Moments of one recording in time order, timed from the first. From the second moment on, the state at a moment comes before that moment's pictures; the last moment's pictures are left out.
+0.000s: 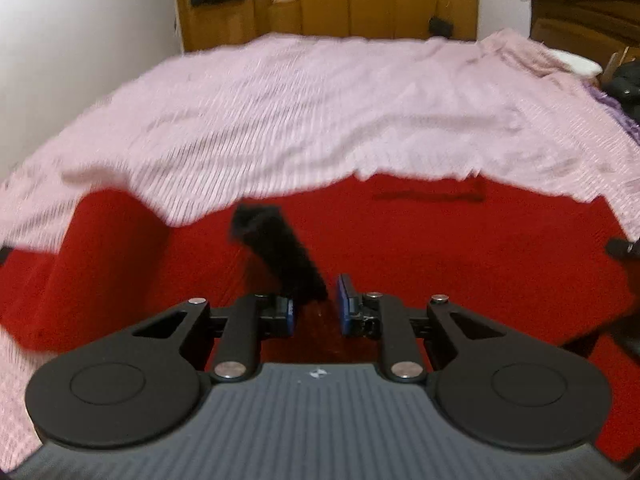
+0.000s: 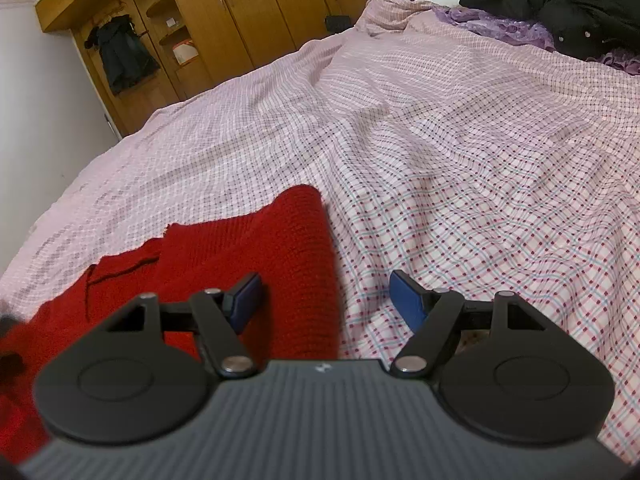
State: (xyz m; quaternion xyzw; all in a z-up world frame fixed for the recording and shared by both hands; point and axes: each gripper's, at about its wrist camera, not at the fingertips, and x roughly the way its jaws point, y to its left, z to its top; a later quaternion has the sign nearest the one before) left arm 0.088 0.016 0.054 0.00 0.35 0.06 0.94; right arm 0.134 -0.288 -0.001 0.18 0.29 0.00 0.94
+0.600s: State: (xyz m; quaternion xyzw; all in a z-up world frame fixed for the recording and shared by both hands) left arm 0.062 0.067 0.067 -0.04 0.33 0.05 0.94; right arm 0.133 -0.288 -0.001 0.17 0.29 0.00 0.94
